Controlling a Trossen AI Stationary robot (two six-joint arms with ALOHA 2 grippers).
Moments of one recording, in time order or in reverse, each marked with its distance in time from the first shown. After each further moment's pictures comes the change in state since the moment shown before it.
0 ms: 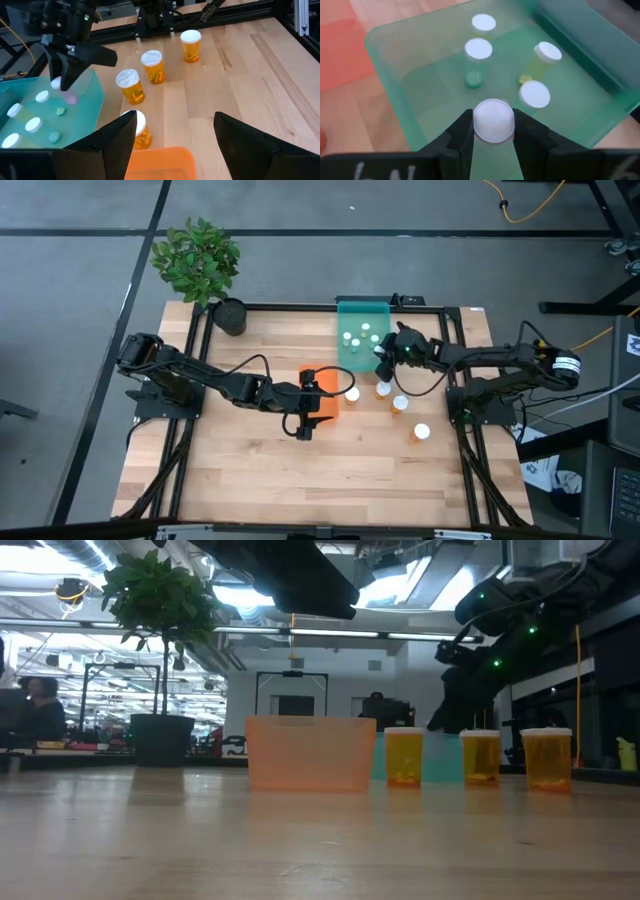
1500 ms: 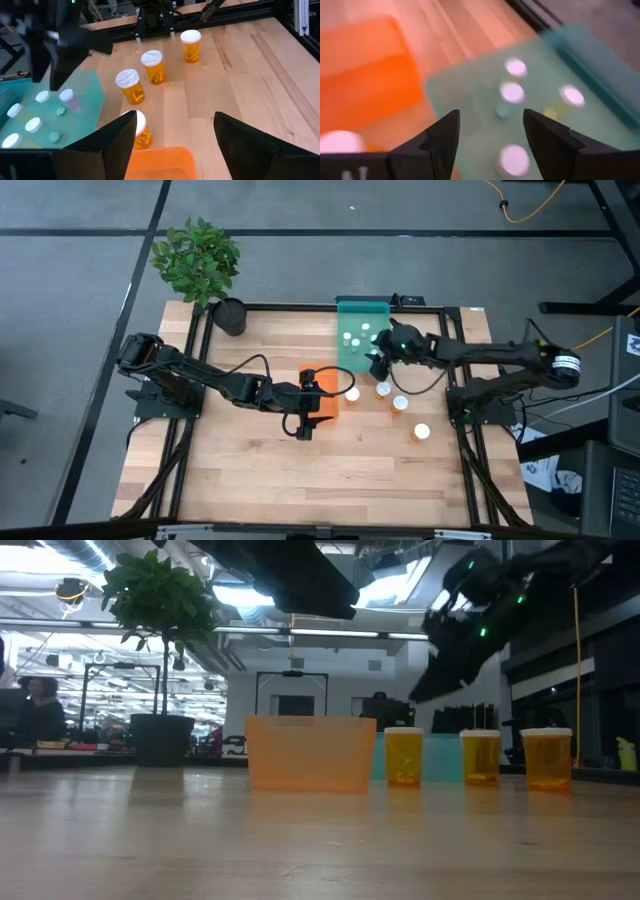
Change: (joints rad) left arm 0.000 0.000 0.000 0.000 0.000 0.000; right arm 0.075 -0.014 0.156 -0.134 -0.033 0.032
